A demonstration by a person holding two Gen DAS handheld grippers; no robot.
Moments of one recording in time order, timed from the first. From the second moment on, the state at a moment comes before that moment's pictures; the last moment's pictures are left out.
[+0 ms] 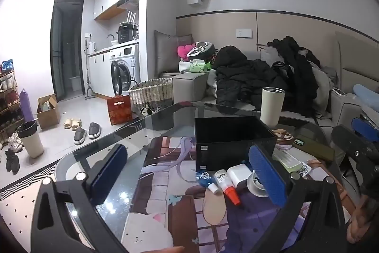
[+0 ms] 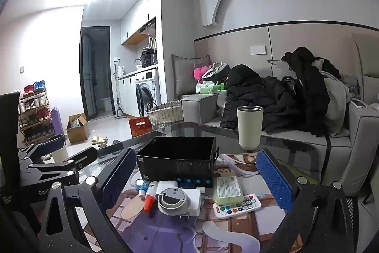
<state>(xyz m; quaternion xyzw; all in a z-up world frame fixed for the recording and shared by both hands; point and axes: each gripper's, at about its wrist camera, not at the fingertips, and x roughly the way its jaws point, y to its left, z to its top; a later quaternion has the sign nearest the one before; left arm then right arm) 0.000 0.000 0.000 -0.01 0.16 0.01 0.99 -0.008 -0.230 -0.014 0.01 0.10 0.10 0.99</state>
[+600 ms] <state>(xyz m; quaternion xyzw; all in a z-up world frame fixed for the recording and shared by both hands) -0.001 0.002 0.002 -0.01 0.16 0.00 0.99 -0.008 -0.230 -0.013 0.02 0.10 0.11 0.99</state>
